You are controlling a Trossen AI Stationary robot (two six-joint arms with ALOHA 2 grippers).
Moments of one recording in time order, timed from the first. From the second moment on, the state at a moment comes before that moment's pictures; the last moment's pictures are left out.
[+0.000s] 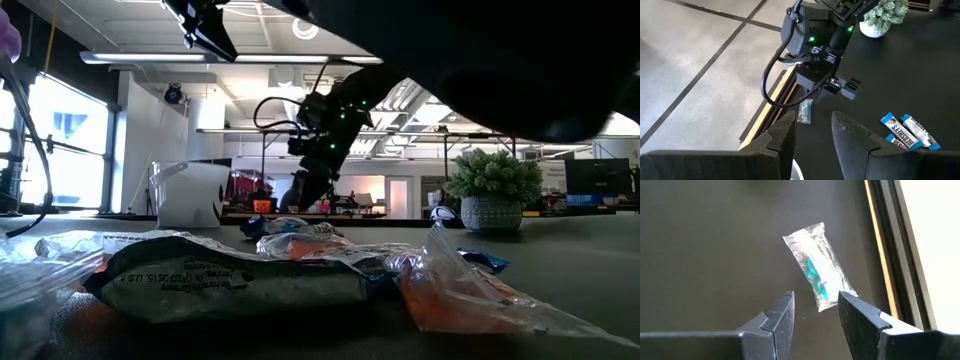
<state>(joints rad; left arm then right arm) 0.70 1.21 1.40 -0.87 0.09 0.27 -0.54 2.37 2.00 -0.67 -0.15 -0.39</state>
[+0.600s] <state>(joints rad) 0.70 1.21 1.40 -0.87 0.09 0.27 -0.59 2.38 2.00 -0.62 -0.26 -0.45</state>
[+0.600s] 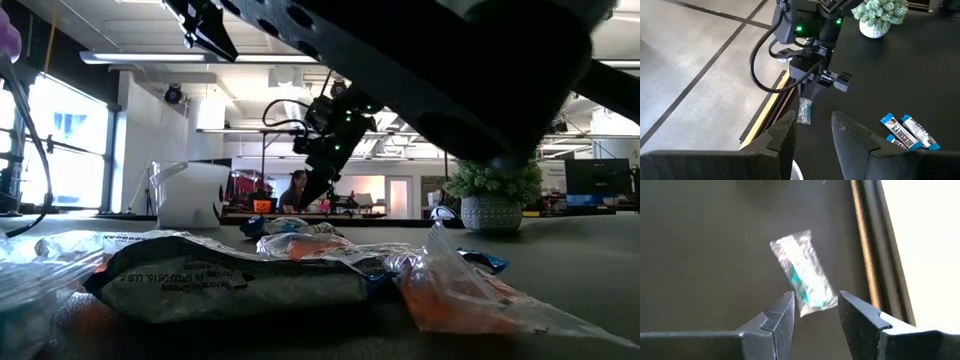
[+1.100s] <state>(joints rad) 0.70 1.23 1.40 -0.87 0.09 0.29 -0.61 2.39 2.00 -0.65 -0.37 -0.56</state>
